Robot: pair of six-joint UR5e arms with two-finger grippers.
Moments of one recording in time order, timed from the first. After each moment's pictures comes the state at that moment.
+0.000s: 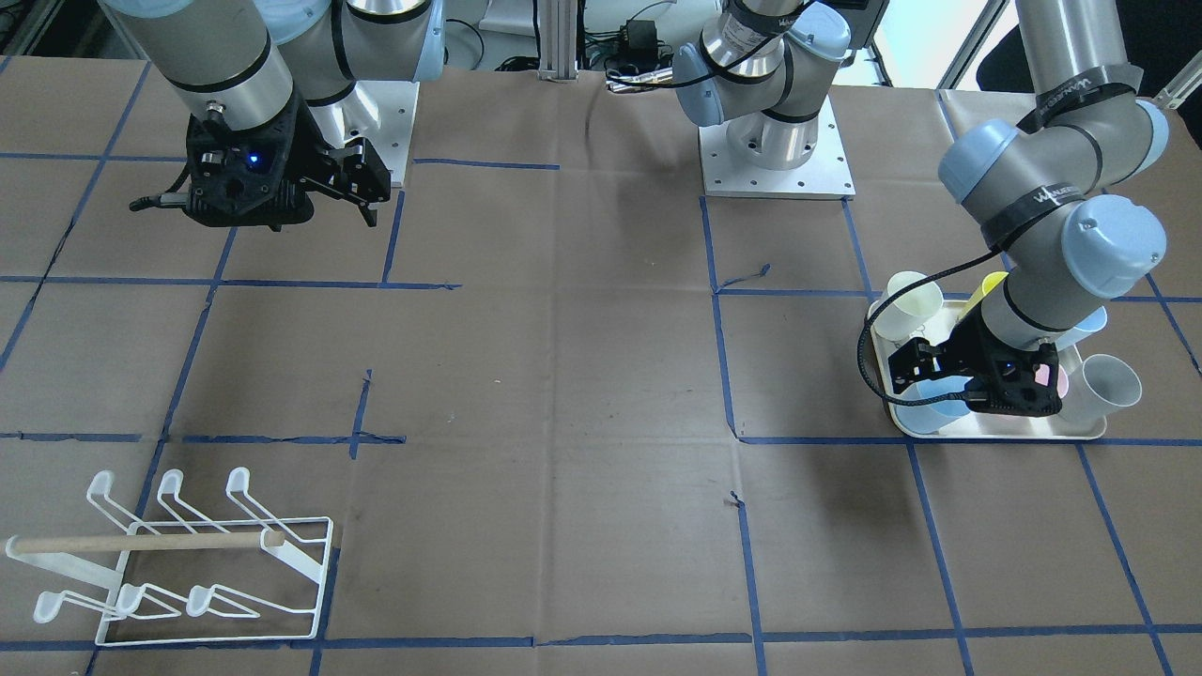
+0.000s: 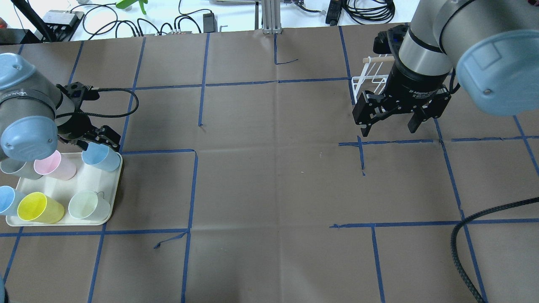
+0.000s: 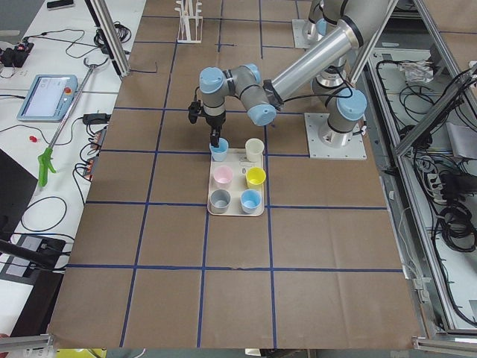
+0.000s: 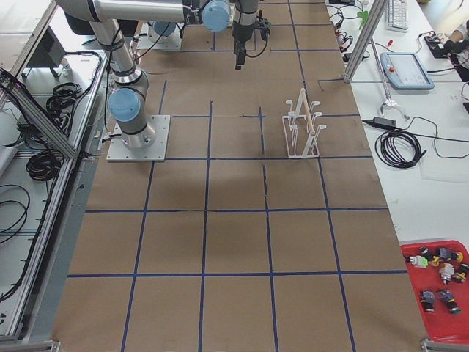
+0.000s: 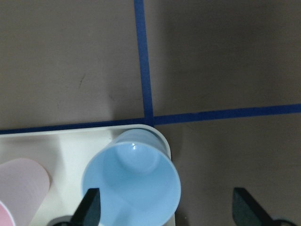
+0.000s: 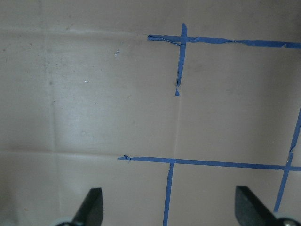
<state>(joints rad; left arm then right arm) -1.14 -1.81 -1.95 -0.96 1.58 0.51 1.60 -1.61 1.68 -1.52 -1.54 -0.04</state>
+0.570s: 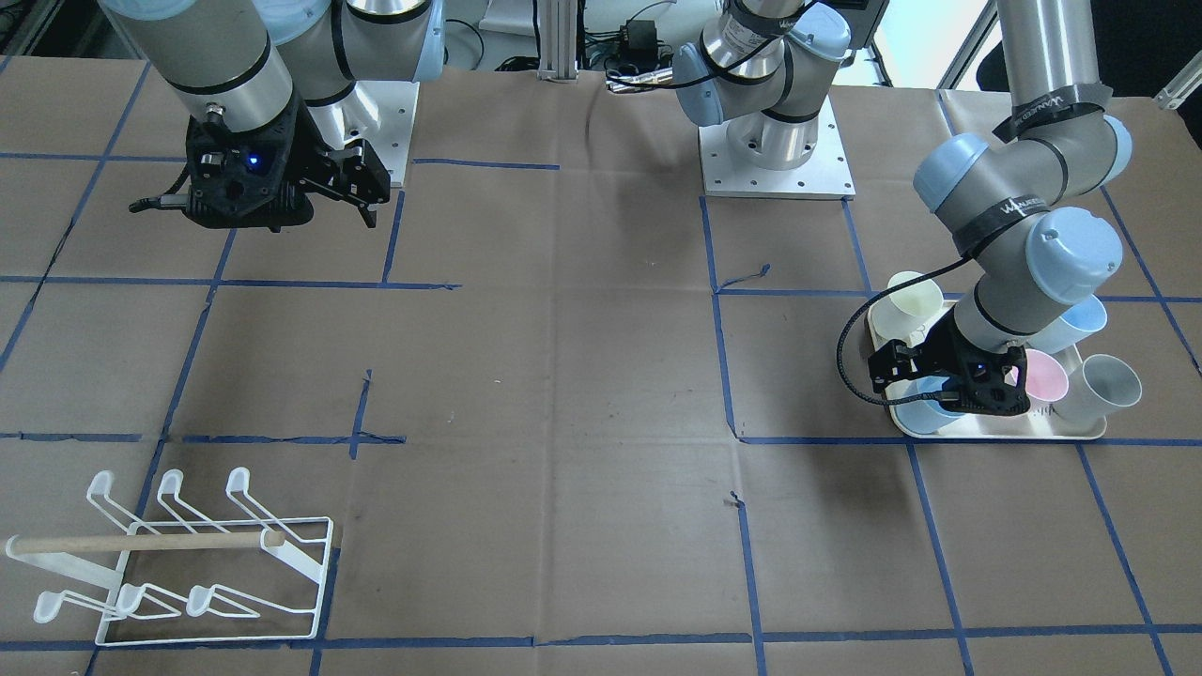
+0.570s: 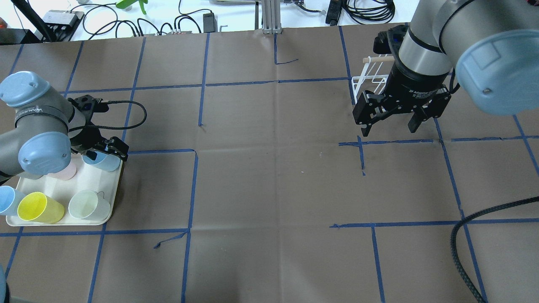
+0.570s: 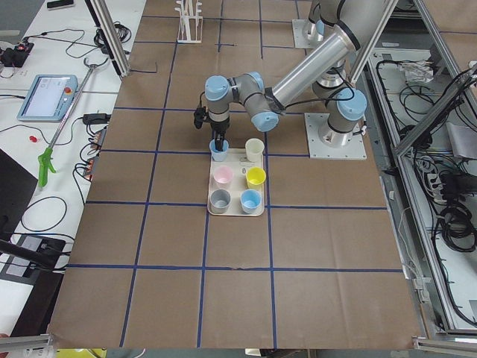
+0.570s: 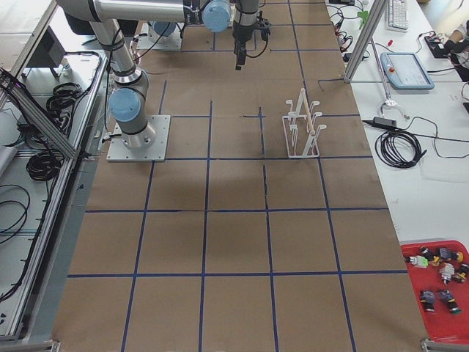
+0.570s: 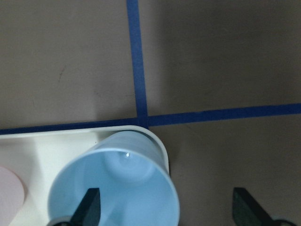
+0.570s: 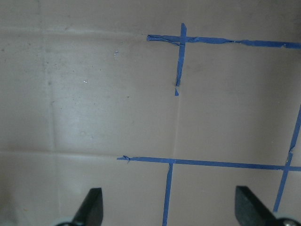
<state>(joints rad) -1.14 -1.82 -2.02 -0.90 1.58 0.51 1.60 -1.60 1.68 -1.52 -1.54 -0.04</state>
